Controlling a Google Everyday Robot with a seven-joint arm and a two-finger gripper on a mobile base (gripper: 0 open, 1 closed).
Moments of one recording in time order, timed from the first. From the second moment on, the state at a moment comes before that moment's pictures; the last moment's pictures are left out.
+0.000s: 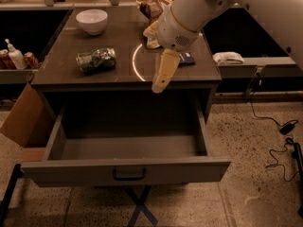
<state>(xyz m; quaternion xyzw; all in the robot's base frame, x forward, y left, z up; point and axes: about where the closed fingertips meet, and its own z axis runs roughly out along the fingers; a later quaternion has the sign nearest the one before) 0.589 -0.012 0.915 -0.73 0.62 0.10 0.27</state>
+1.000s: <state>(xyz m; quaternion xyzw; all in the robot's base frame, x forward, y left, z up) 0.660 0.068 0.889 -0.73 0.59 0.14 0.31</state>
